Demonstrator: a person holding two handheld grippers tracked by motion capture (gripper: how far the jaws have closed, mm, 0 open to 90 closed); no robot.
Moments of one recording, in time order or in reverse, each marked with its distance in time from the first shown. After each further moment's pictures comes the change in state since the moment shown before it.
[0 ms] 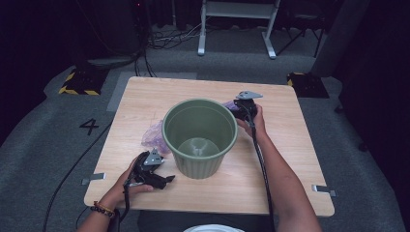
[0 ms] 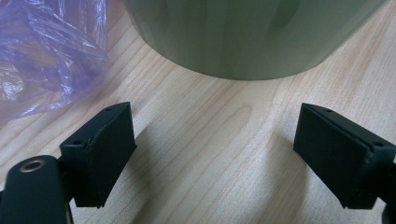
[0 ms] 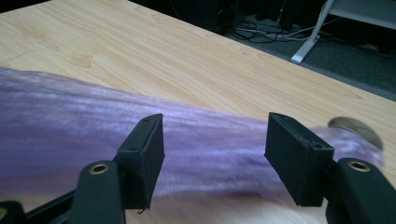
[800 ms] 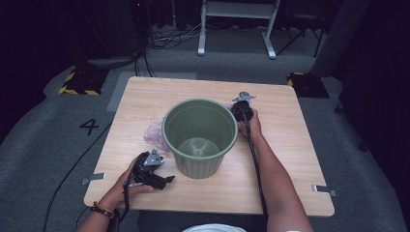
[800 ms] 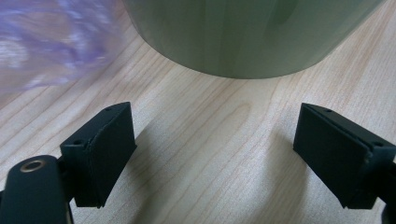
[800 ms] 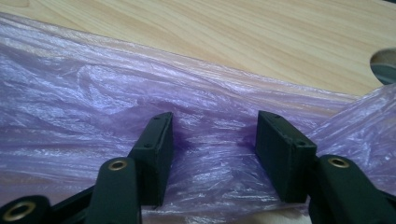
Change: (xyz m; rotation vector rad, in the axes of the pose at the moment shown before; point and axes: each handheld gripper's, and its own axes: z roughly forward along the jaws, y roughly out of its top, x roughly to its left) left arm -0.001 -0.001 -0.001 0.001 0.000 0.001; right arm -0.014 -0.027 0.042 0.167 0.003 0.072
